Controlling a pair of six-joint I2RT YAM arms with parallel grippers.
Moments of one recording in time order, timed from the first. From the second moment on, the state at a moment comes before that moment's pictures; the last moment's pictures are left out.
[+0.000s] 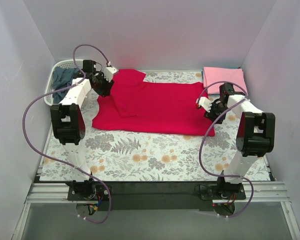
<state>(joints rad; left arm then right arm) -0.03 2.04 1.75 -0.67 0.38 0.70 -0.02 1.78 1.22 -0.76 -0.26 -1.26</state>
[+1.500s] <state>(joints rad) 0.16 1.80 1.13 -0.69 0.40 0.49 -0.07 1.86 1.22 -0.89 -0.33 -0.63</state>
